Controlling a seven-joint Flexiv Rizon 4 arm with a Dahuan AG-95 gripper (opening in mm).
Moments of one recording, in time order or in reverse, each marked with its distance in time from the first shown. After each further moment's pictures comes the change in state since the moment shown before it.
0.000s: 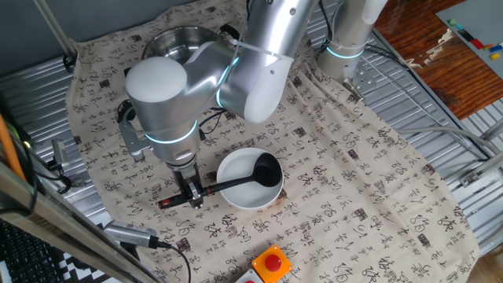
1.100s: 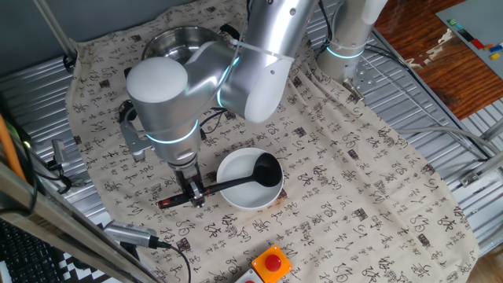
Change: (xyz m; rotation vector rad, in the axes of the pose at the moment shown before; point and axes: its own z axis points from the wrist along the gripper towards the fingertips) arm 0.006 -0.003 0.004 0.010 0.002 -0.026
